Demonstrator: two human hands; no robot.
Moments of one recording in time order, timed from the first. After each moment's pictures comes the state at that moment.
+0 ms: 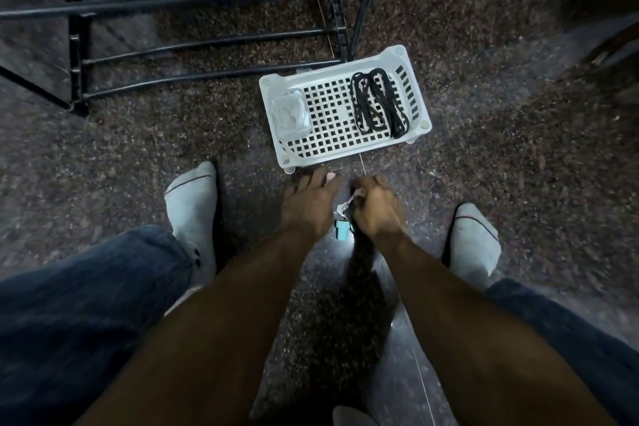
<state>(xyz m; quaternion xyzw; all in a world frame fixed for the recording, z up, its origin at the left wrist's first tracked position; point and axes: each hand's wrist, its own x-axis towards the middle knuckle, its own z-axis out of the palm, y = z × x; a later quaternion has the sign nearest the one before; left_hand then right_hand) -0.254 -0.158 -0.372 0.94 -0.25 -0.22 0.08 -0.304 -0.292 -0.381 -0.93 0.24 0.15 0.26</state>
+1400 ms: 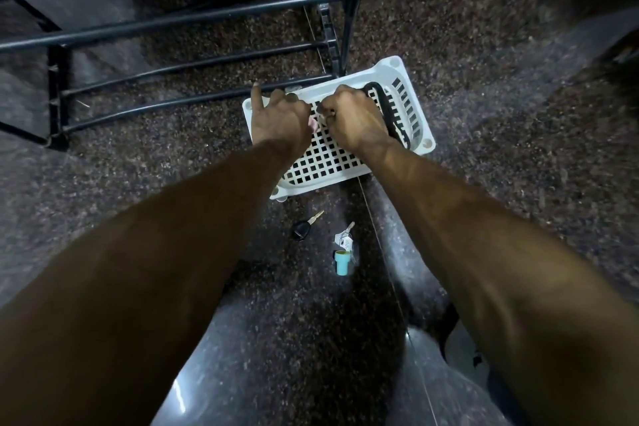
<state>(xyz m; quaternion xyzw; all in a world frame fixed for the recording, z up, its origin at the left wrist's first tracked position) -0.099 -0.203 -0.345 0.96 -0.25 -0.09 -0.10 -0.136 -0.331 -0.346 -0.96 0.08 0.08 0.25</state>
